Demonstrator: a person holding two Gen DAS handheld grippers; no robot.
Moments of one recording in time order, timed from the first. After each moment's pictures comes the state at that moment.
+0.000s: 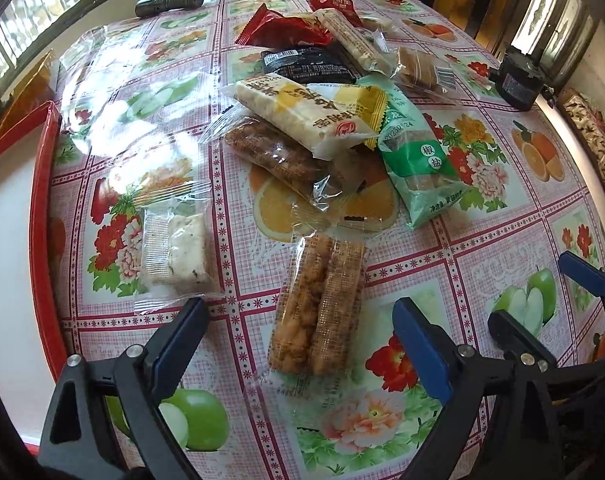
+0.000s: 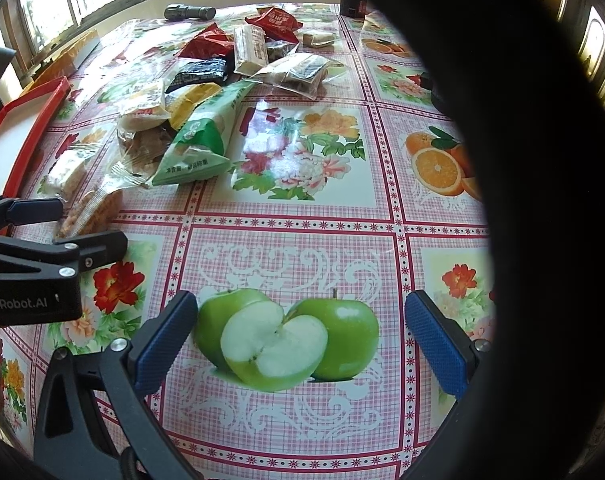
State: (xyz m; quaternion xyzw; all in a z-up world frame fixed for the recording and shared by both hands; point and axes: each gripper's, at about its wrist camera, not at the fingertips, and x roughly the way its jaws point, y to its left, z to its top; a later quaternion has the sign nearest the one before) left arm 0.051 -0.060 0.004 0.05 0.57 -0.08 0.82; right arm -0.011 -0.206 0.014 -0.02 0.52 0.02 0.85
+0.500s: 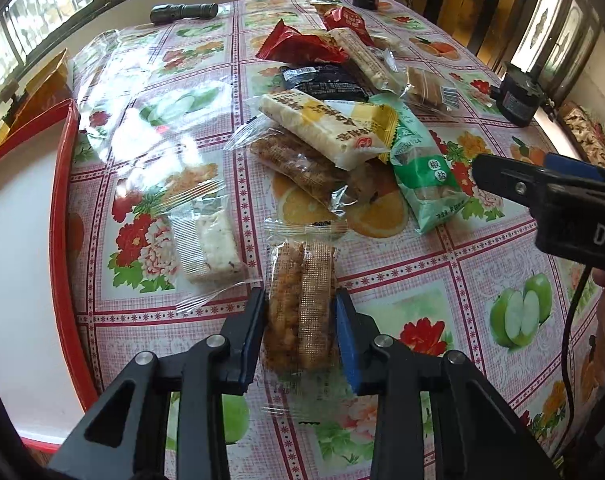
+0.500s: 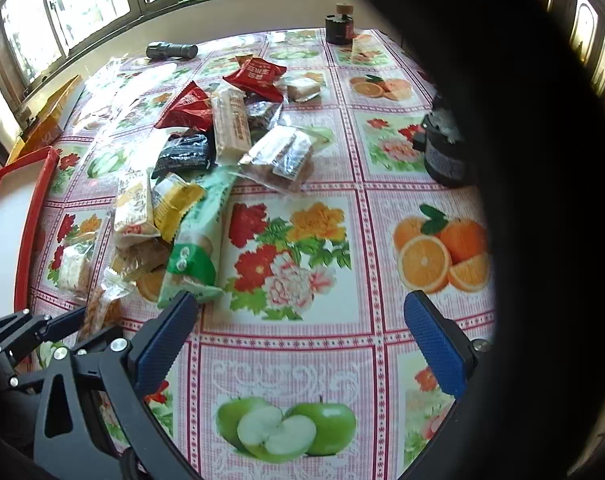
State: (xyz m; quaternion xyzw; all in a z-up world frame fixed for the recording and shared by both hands) left arm 0.043 -0.038 0.016 0.04 0.55 -0.07 0.83; right arm 0.059 -0.205 0.057 0.00 0.50 0.01 0.86
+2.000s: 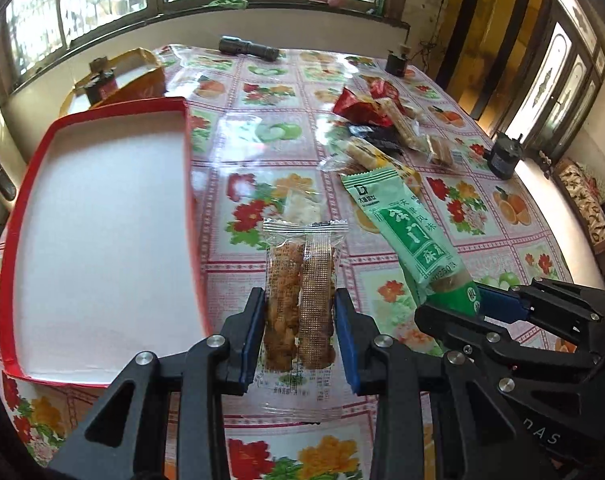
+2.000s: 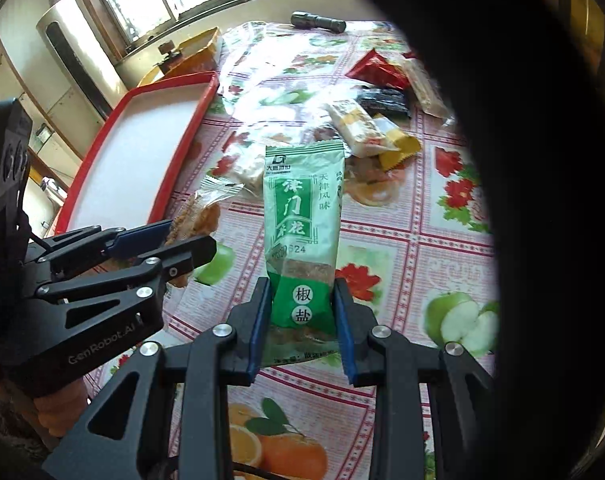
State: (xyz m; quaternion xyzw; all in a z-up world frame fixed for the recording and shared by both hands) left arm -0.024 0.046 0.070 -0.03 0.47 -0.04 0.88; right arm -0.029 -0.104 0.071 0.01 0.50 0.21 0.84
